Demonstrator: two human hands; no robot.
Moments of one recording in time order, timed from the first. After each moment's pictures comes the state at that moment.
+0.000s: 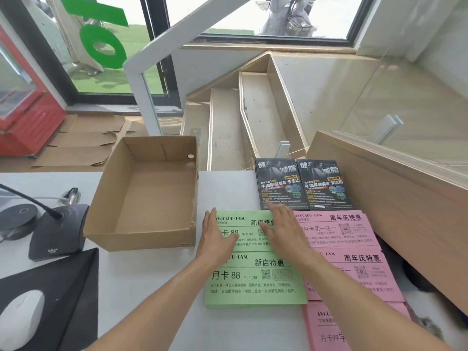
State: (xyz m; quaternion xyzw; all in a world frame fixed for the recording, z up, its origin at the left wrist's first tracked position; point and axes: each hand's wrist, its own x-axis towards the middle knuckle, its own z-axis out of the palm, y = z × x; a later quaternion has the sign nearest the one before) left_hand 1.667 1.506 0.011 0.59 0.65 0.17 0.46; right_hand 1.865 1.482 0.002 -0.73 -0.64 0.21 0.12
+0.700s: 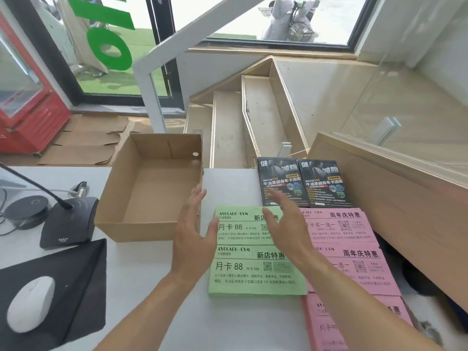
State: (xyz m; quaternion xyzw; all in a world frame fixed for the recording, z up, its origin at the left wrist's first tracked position) left_hand 1.621 1.468 0.056 0.64 0.53 0.47 0.29; right_hand 1.836 1.461 0.049 -0.72 -0.56 0.23 0.34
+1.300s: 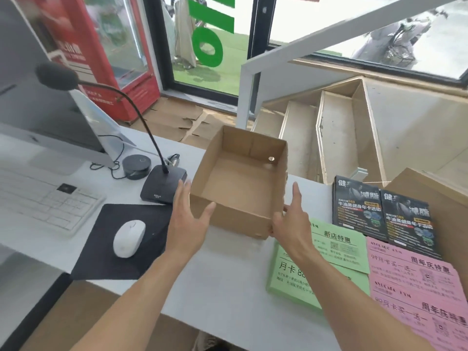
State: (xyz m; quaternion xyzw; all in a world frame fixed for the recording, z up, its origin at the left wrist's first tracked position) left_hand 1.462 1.449 0.054 0.50 0.71 0.43 0.27; right_hand 1.686 1.497 0.052 -0.71 -0.55 0.34 0.27
